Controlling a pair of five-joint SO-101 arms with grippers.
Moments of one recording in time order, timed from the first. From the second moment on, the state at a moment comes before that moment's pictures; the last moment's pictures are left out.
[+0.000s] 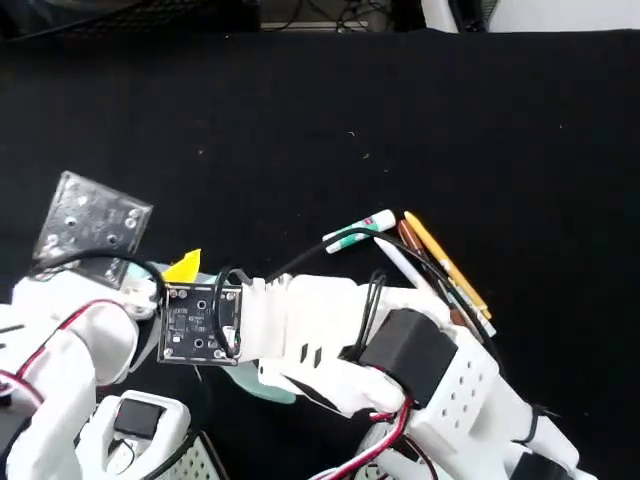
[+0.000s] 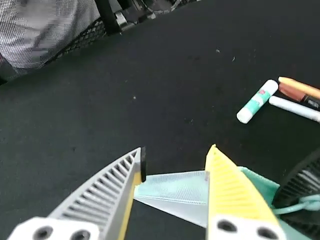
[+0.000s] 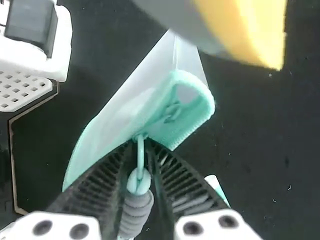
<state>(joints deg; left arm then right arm) 6.2 -57.5 2.2 100.6 -16.3 -54.5 -40.5 14.3 92.1 34.7</state>
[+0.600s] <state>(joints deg) 11.7 -62.8 15.3 100.3 -17.0 -54.0 -39.3 16.5 91.9 35.1</state>
